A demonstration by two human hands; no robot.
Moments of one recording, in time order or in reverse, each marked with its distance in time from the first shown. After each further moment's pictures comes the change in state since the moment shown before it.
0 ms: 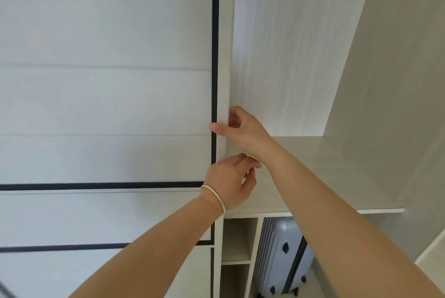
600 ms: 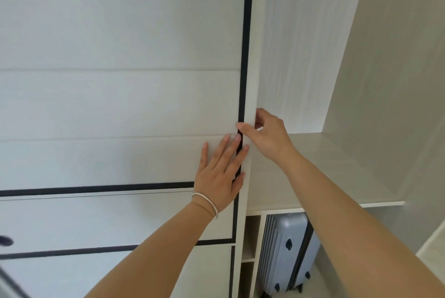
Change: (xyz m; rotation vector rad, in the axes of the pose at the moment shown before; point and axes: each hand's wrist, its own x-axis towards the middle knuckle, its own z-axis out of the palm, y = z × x) left_hand -0.028 -0.037 0.011 0.460 -0.016 0.060; right_hand -0.009 0.024 -0.022 -0.132 0.236 -0.112
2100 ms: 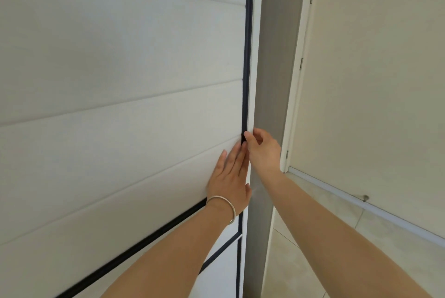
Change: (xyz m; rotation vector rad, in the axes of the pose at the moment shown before) left_hand 0.184 0.319 0.130 -0.213 -0.260 0.358; right_hand -0.033 0.168 -0.294 -0.181 0.891 0.448
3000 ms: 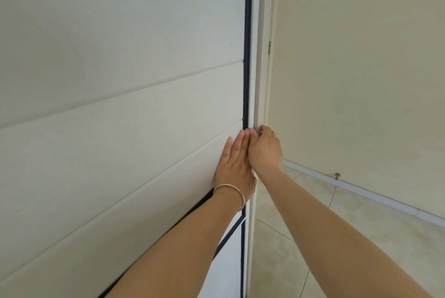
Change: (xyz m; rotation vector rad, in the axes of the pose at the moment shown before) left_hand 0.100 0.065 0.066 0.026 0.101 0.079; right_hand 0.097 0.079 -0.027 -0.447 0.148 0.090
